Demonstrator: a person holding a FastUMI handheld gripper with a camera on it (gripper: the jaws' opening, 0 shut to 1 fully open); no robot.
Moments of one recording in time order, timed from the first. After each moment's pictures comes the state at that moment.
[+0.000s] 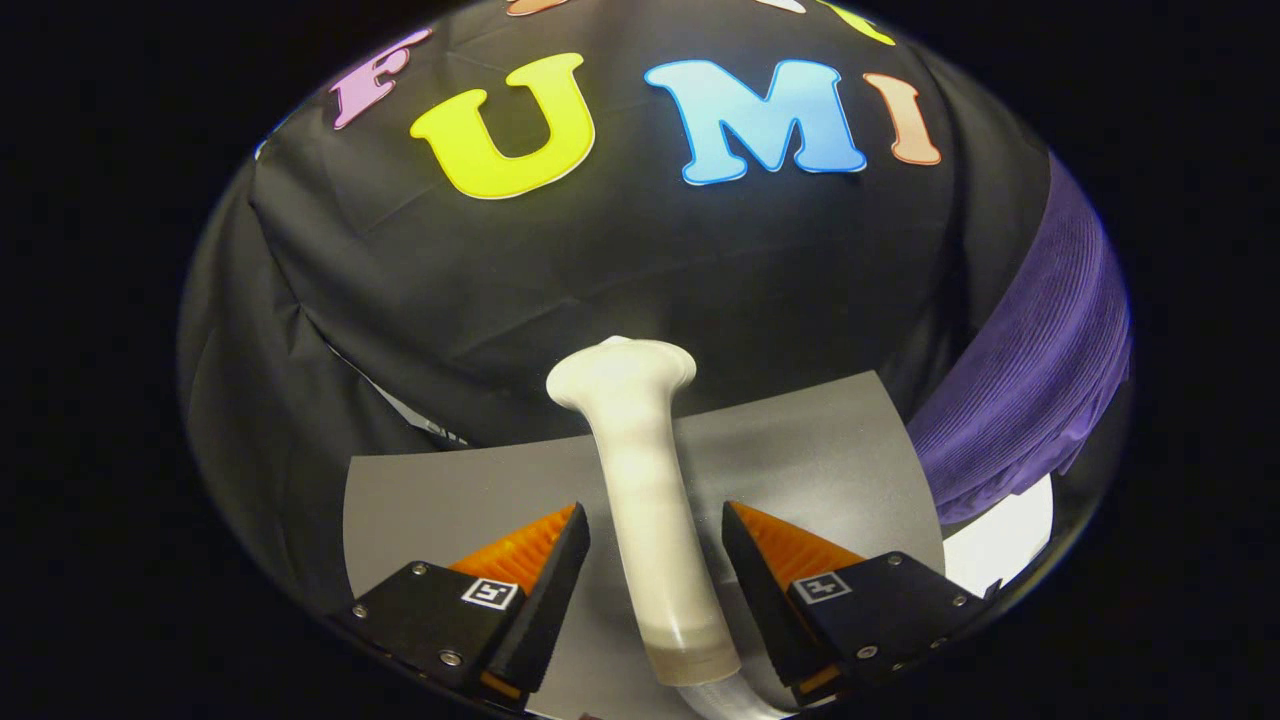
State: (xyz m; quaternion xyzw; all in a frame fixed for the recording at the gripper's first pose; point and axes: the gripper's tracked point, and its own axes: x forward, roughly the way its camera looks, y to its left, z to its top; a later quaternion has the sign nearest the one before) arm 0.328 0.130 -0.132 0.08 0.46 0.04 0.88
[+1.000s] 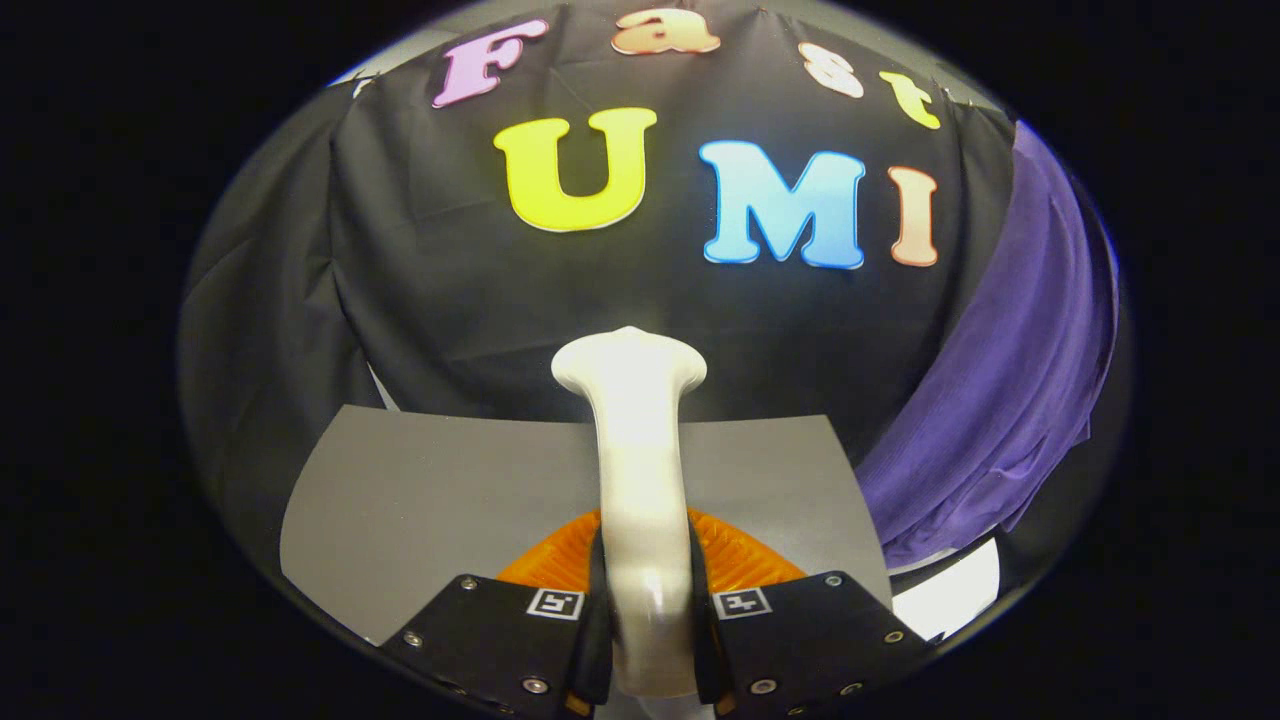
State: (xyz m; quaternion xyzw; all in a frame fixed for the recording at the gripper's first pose) arm 0.272 0.115 -0.085 -0.04 0.31 0.04 0.95
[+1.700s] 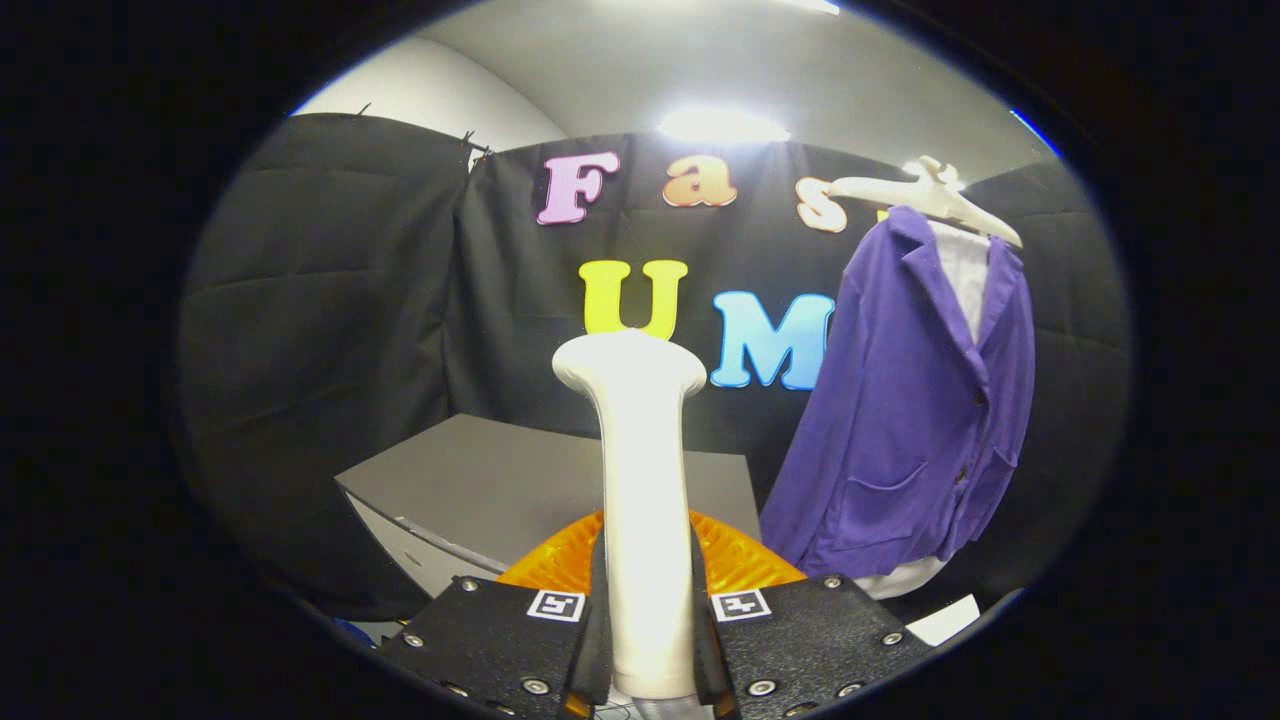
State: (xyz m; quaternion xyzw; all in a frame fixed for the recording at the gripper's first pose) arm 0.062 0.030 -0.005 -0.08 0.08 0.12 0.99
